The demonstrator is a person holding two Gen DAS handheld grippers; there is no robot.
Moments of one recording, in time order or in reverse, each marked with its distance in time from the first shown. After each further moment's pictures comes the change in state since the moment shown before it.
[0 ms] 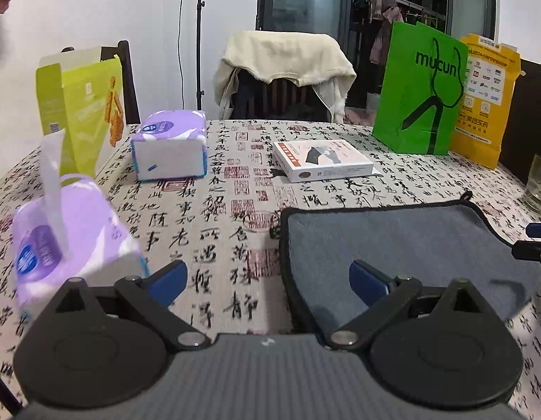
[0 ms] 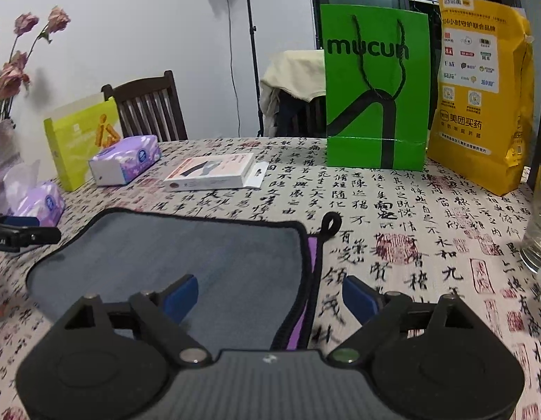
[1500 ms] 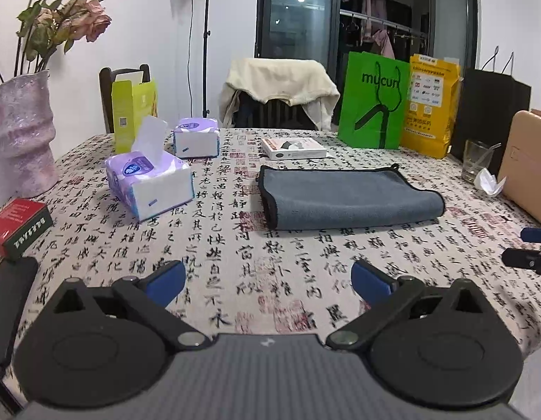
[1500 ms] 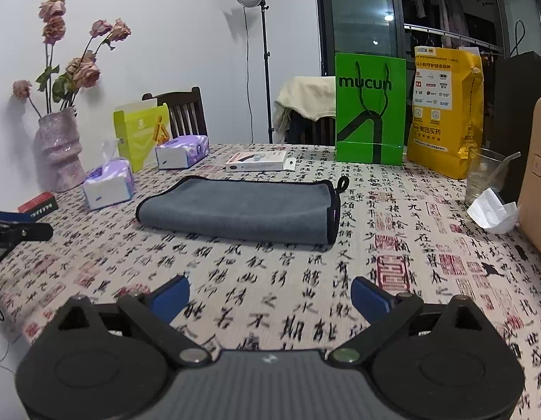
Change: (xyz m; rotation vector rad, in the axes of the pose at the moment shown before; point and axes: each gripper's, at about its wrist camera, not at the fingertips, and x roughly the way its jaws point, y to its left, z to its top) left arm -0.202 -0.027 -0.111 -0.002 -0.089 0.000; right arm -0.183 0.069 -0.111 -0.032 -0.081 -0.013
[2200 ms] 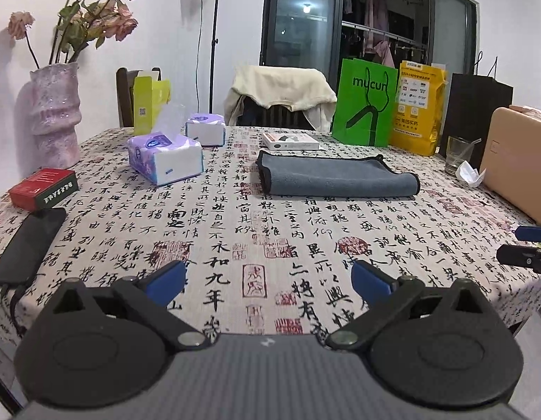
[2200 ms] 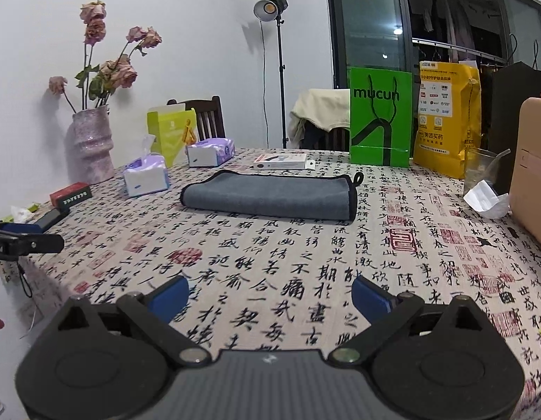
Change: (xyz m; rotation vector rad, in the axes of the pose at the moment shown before) left arm -0.073 -0.010 -0.062 -0.024 -0.040 0.008; right arm -0.071 0.036 -0.050 -0.020 -0.050 0.036
